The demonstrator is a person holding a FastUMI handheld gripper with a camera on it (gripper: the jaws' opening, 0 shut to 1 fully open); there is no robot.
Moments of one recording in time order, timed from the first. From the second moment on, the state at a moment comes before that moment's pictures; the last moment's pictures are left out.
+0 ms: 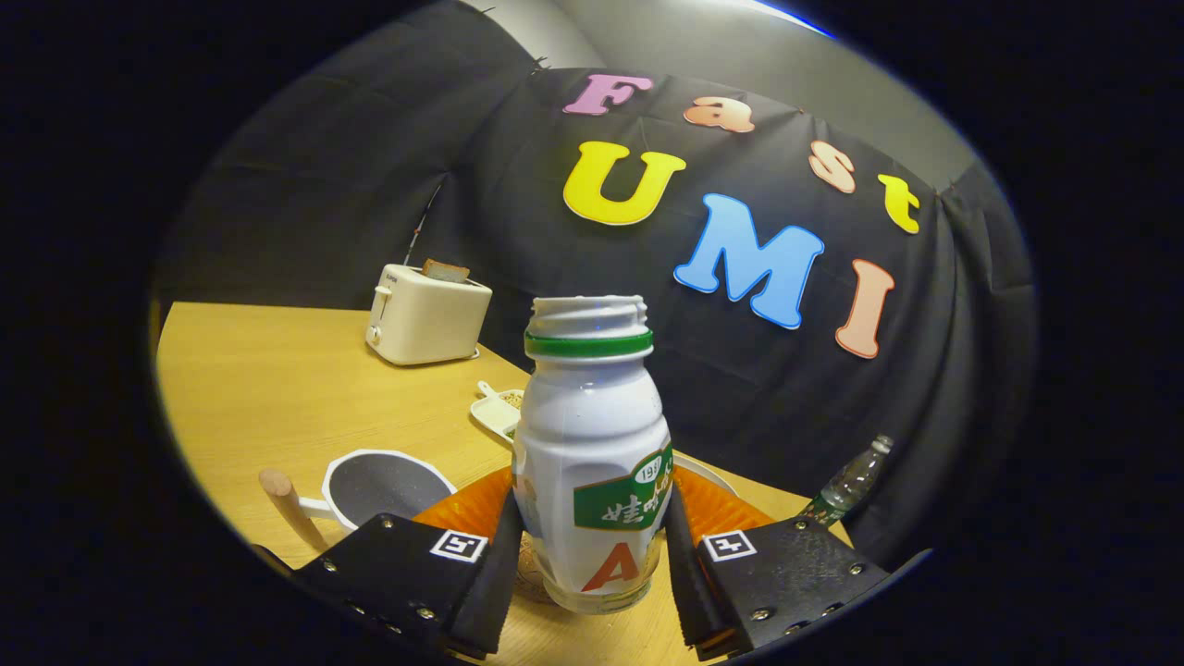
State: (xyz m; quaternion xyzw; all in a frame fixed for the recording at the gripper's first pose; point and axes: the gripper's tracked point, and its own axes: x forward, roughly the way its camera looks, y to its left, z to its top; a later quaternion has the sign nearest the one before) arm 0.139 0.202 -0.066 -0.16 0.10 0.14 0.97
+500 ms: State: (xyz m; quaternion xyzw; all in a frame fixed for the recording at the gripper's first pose) arm 0.171 0.198 -0.090 -0.04 0.11 0.14 0.98
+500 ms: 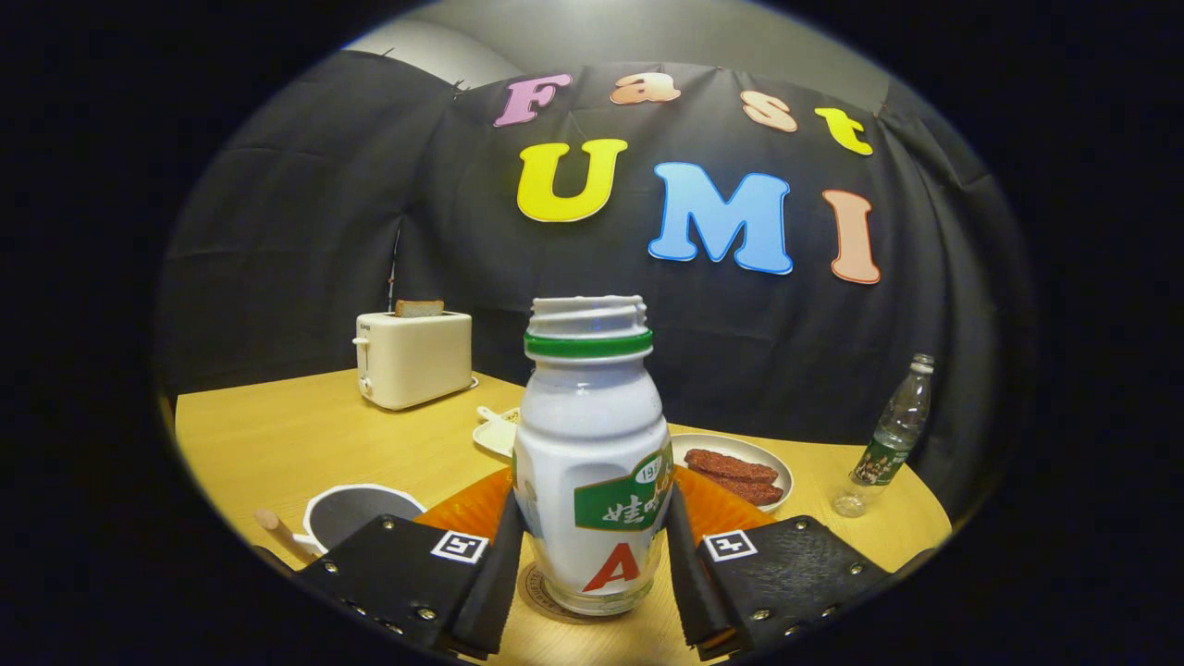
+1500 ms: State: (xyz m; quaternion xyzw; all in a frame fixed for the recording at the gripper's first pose) arm 0.176 0.199 -0.116 0.03 0.13 0.14 0.98
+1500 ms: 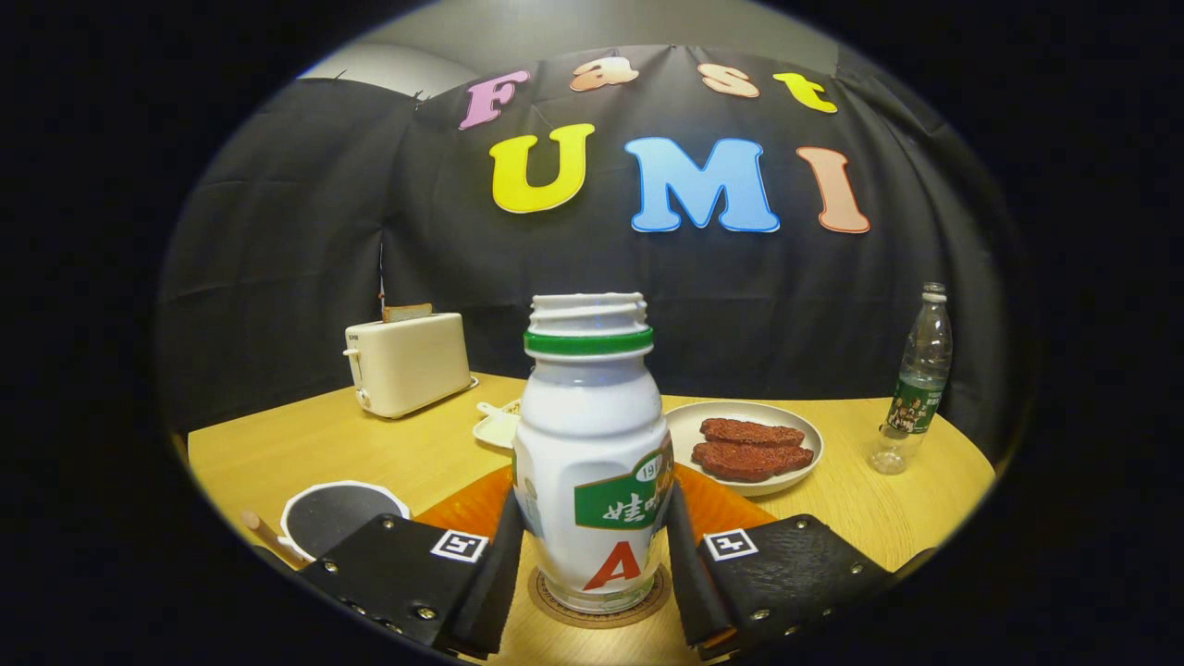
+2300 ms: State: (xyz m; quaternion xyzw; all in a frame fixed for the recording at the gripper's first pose) arm 0.159 0.192 -0.041 0.02 0.04 0.12 0.99
